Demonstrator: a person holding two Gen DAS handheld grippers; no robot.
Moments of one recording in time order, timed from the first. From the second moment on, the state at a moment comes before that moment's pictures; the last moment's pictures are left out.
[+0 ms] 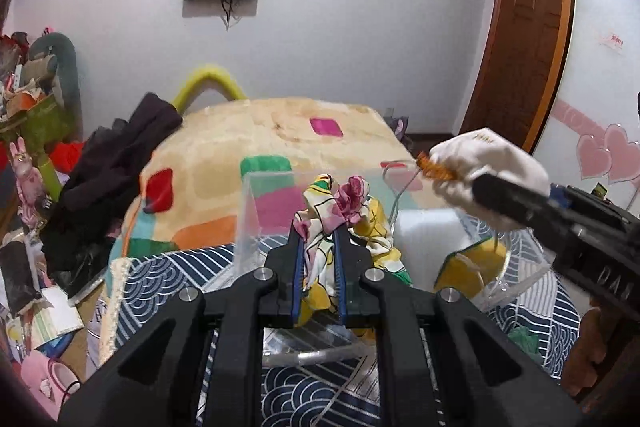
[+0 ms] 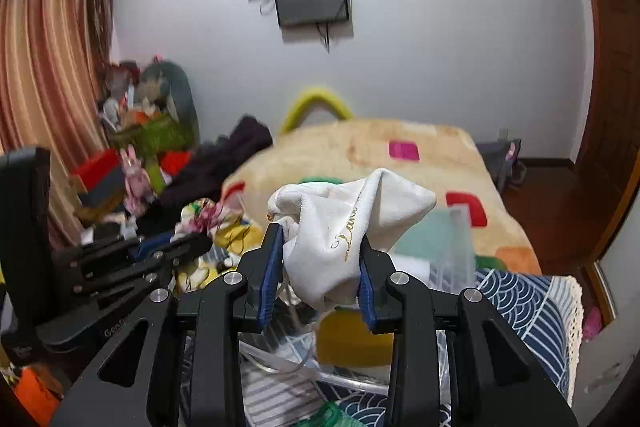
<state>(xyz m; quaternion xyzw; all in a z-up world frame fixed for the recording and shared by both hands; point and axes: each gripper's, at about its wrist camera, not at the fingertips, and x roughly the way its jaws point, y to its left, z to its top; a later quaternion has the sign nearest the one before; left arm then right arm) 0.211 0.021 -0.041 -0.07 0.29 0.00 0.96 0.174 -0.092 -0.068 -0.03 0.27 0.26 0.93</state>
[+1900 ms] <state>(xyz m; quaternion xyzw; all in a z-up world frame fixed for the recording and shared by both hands) 0.131 -0.048 -0.111 -0.01 0.40 -0.05 0.92 0.125 -0.181 -0.149 -0.02 0.38 0.23 0.90</state>
